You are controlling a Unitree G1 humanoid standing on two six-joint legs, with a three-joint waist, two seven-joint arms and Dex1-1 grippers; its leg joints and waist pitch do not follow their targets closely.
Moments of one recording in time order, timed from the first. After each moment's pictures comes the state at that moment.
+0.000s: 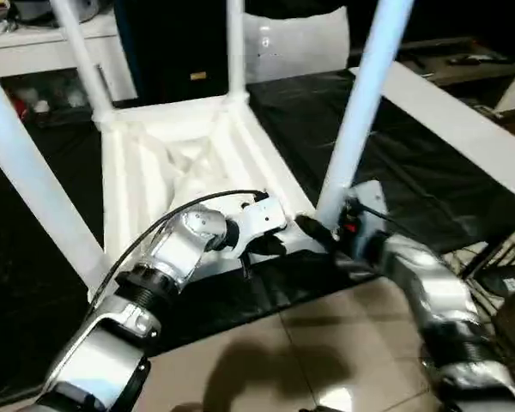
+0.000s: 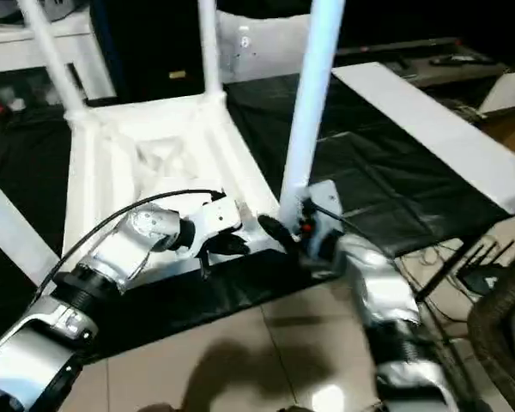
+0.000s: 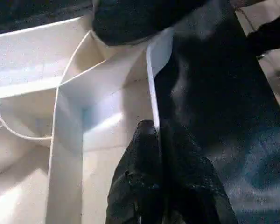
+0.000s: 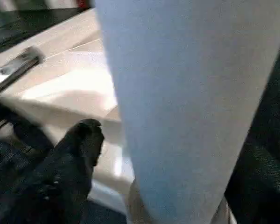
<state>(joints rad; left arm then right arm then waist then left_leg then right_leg) -0.71 0.23 -0.38 0.61 0.19 0.17 -1.04 -0.41 -0.25 0.00 0.39 0.19 0.26 0.79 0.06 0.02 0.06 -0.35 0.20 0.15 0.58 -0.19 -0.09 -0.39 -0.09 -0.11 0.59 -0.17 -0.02</state>
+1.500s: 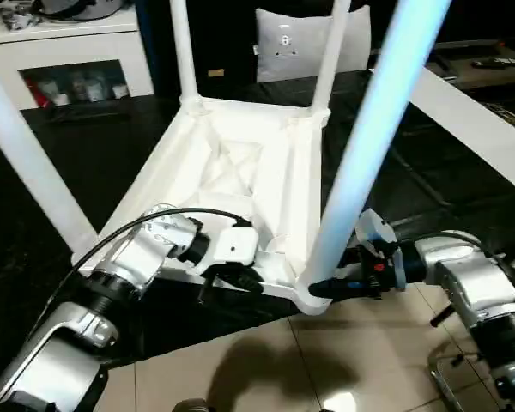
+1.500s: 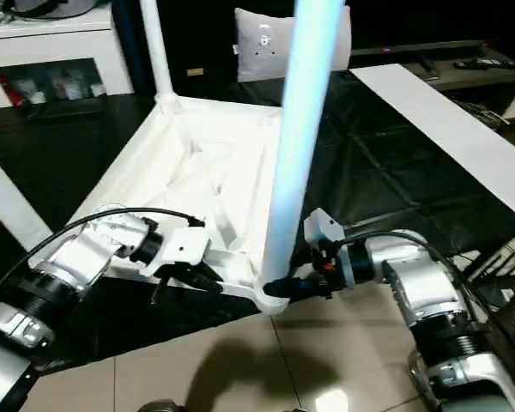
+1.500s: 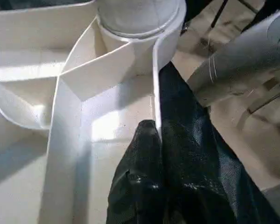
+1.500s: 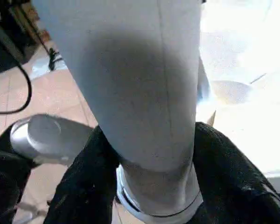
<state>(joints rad) -0.64 0.40 -0.43 0.53 0.09 -0.01 -1.41 -0.42 -0.48 0.19 0.35 0.24 0.25 1.40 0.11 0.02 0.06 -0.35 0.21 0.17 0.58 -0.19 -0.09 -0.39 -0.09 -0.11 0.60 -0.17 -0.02</state>
